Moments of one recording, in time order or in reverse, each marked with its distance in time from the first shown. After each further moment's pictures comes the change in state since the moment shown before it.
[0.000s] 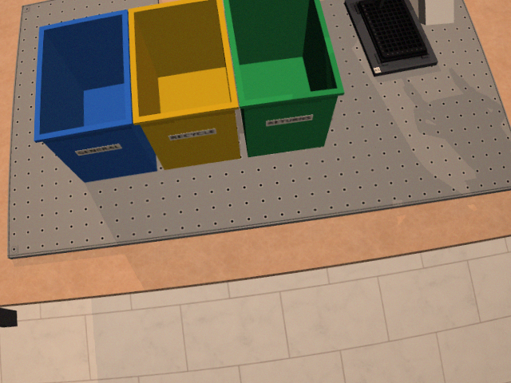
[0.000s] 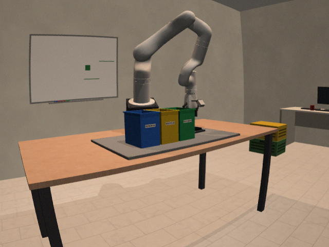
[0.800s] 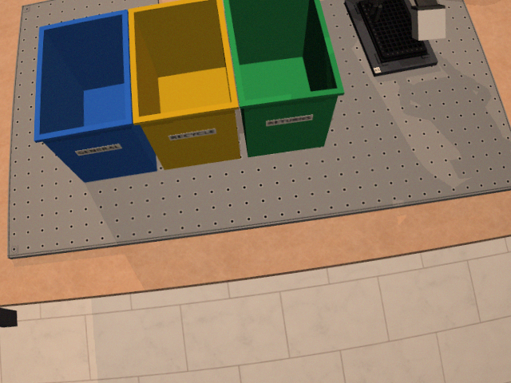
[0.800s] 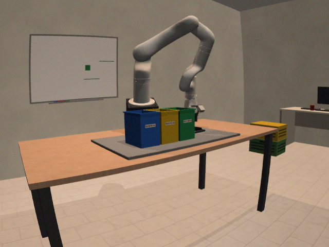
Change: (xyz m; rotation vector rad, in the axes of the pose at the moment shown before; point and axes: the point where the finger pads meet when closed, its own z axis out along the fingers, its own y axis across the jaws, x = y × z) arm 0.000 0.000 0.036 0.000 0.000 0.000
